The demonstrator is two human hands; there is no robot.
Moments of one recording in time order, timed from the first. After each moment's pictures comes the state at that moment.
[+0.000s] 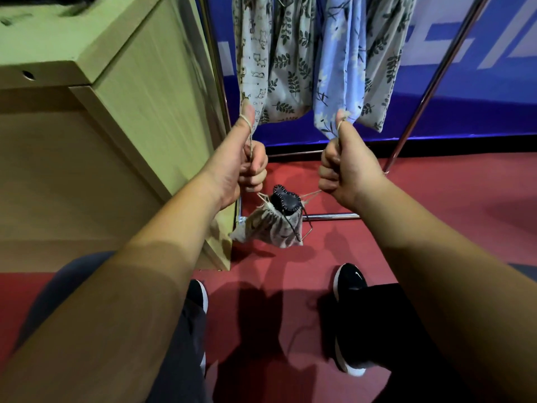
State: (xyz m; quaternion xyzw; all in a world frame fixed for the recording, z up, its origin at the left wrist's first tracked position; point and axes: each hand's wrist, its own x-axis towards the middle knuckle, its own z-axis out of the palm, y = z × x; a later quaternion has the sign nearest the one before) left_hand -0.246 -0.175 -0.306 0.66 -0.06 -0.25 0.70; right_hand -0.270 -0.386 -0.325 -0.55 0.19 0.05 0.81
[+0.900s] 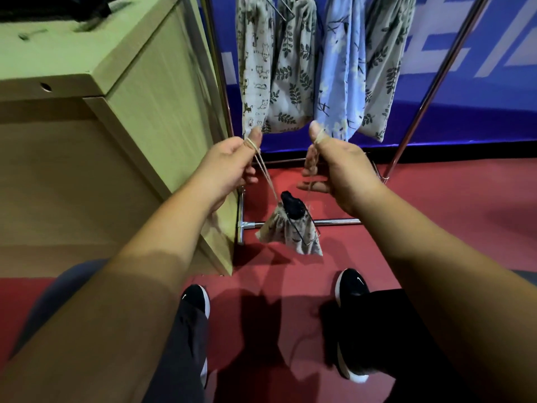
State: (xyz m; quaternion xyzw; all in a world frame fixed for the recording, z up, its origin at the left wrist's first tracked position) left_hand -0.238 -0.160 -0.312 0.76 -0.01 -0.10 0.64; right_hand -0.281 -0.373 -0.313 -0.64 0.10 0.04 0.76
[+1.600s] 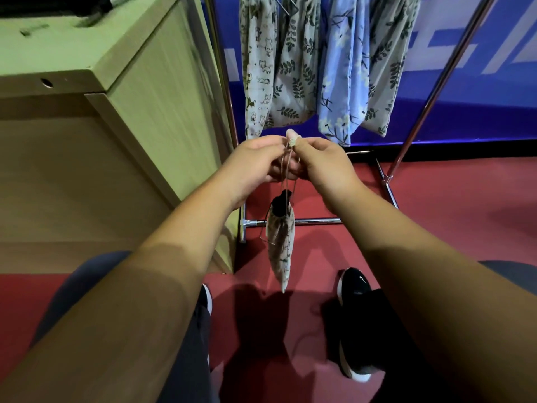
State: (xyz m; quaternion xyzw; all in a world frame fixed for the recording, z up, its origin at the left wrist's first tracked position) left_hand -0.252 -0.196 -0.300 0.73 -0.06 -0.18 0.66; right_hand -0.265 -0.346 -0.328 -0.67 0.08 -0.01 0.73
